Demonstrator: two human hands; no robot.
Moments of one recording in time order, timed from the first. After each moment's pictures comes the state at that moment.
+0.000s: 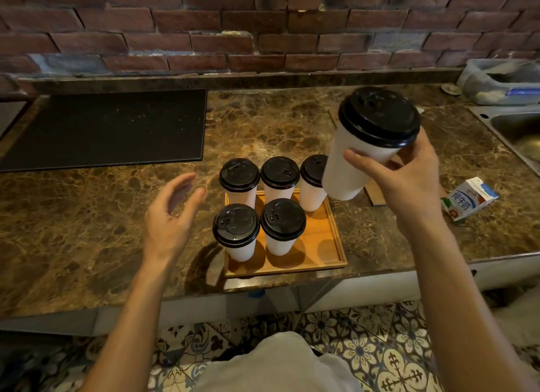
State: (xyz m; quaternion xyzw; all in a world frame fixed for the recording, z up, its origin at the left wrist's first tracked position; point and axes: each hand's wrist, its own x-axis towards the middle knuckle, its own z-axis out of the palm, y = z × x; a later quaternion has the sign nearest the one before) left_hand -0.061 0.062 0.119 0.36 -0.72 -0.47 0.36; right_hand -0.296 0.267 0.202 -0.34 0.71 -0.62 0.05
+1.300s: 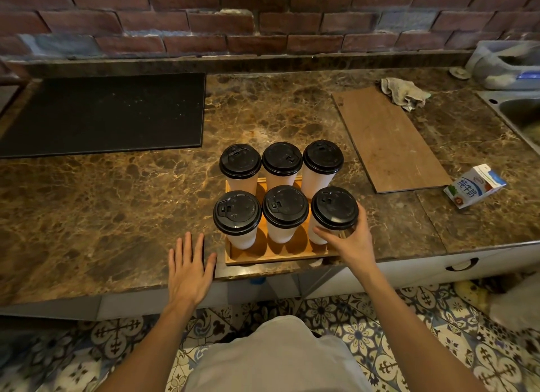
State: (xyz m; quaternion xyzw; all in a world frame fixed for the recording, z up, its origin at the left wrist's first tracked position) left_hand -0.021 0.091 -0.050 0.48 -0.86 -0.17 0.00; right_hand -0.281 0.285 0.016 -0.22 0.78 -0.55 0.20
